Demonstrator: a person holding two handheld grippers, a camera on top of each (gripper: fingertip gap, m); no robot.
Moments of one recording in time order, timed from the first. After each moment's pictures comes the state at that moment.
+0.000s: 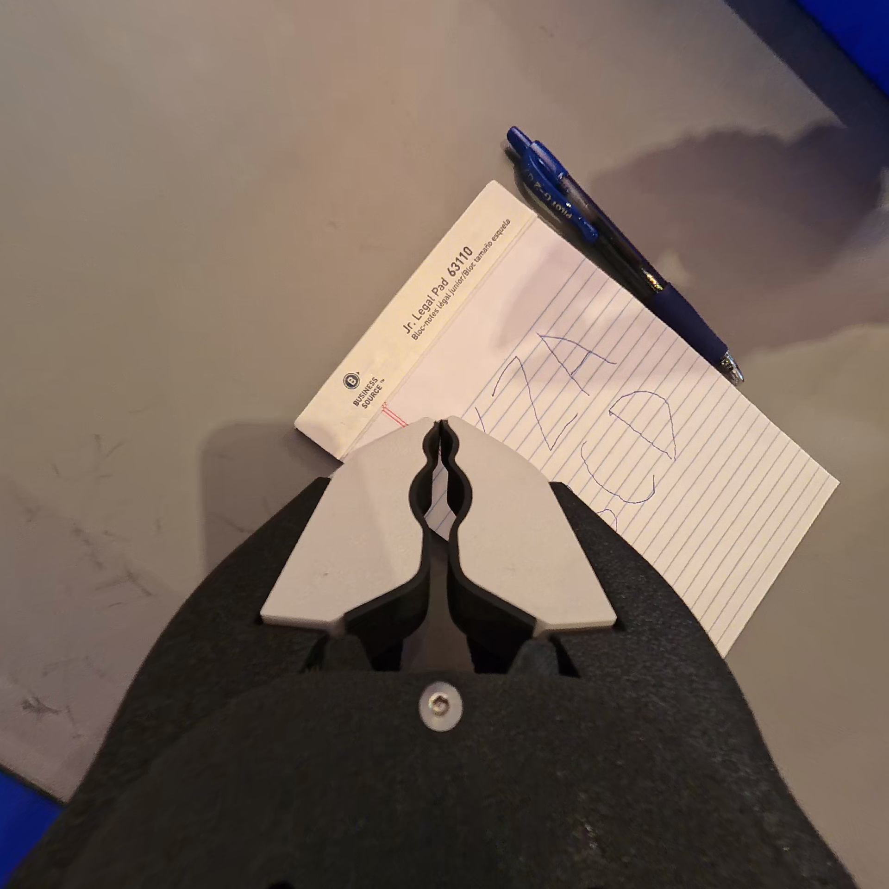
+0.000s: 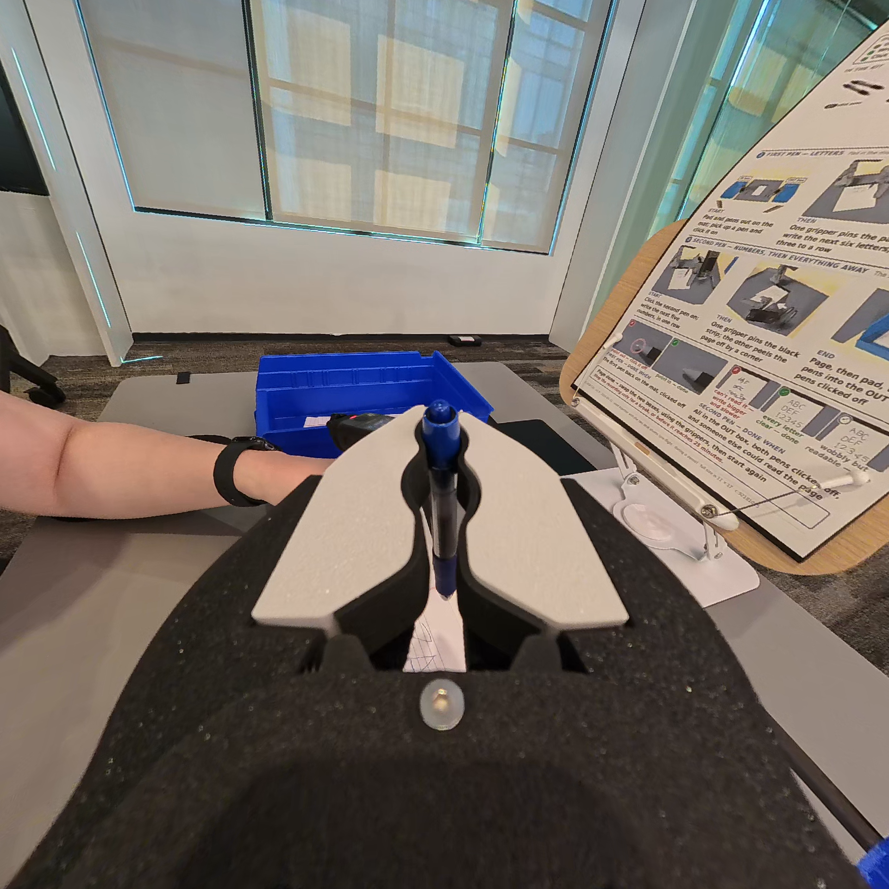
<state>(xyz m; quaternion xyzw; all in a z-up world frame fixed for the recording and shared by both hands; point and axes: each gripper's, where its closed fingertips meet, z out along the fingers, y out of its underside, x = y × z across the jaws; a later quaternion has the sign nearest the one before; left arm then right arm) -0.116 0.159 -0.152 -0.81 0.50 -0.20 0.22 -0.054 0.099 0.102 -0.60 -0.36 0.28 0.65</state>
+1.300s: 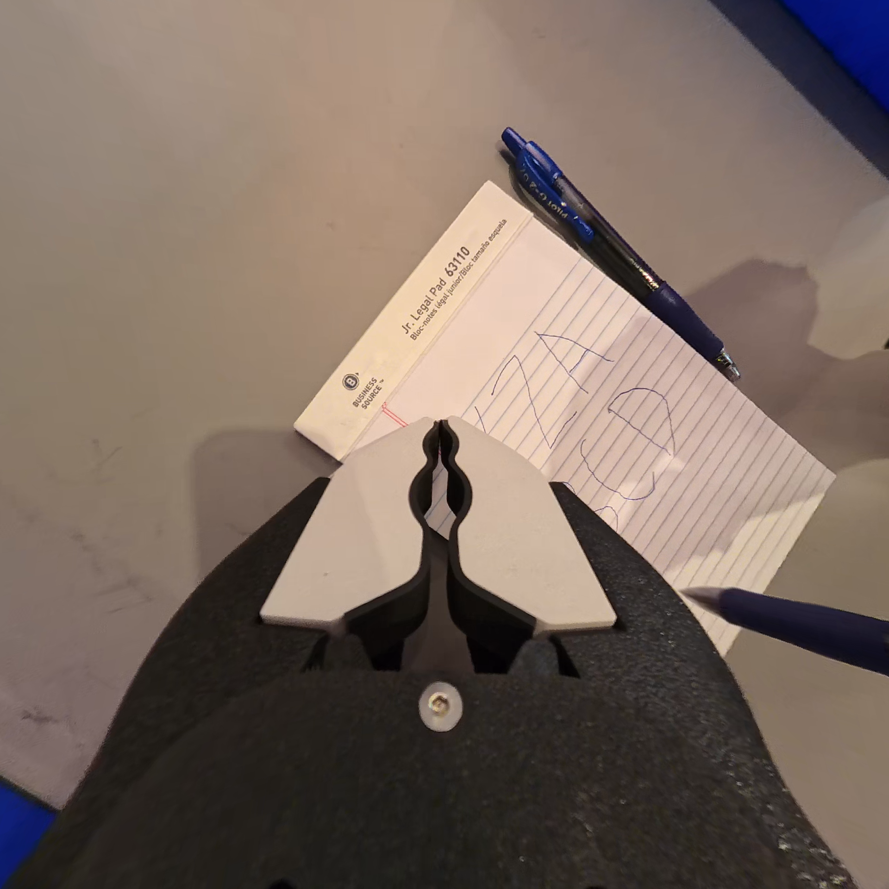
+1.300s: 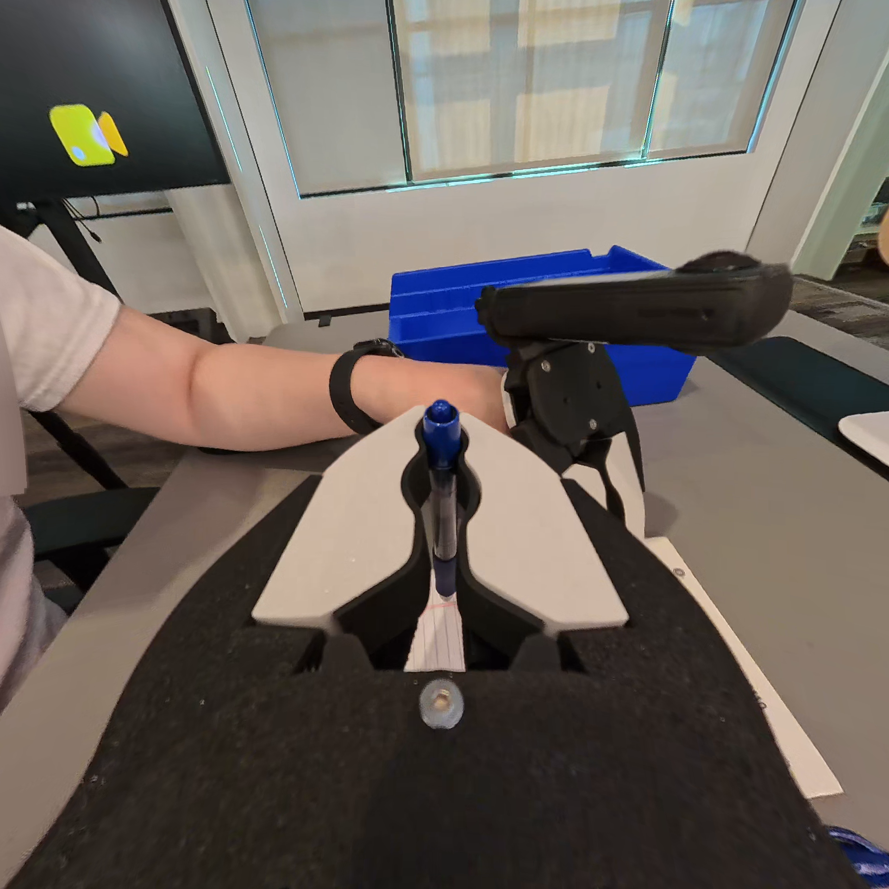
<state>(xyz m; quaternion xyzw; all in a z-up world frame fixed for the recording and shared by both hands) -0.116 0.159 -0.152 -0.81 0.50 -0.21 0.22 -0.156 0.072 -0.020 -0.61 -0.41 0.42 0.53</state>
